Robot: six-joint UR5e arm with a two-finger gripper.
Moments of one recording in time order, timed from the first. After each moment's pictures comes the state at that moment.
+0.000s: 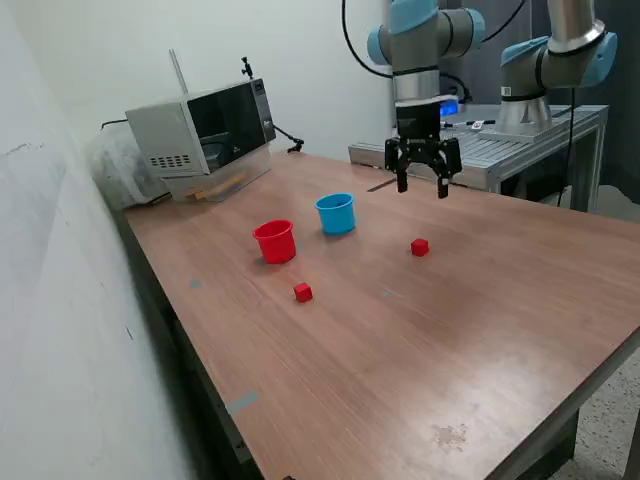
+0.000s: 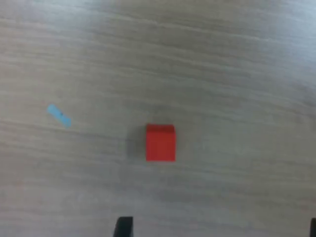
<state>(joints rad) 0.09 -1.10 1.74 -2.31 -1.53 3.11</state>
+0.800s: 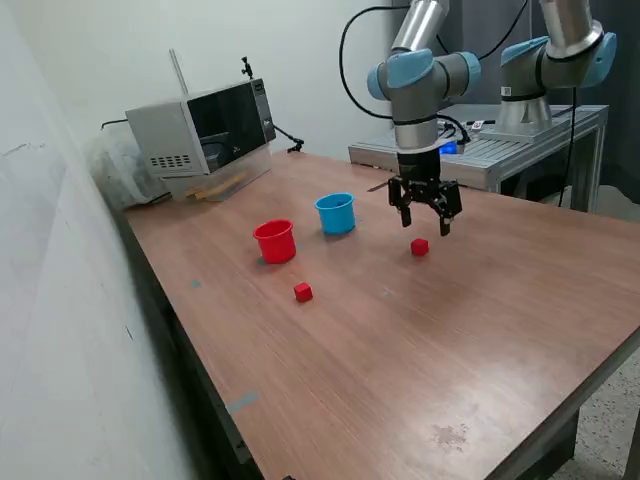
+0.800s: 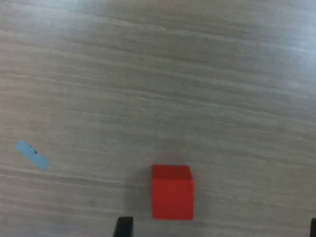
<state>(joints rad) 0.08 -0.97 1.74 -2.38 -1.54 3.10</state>
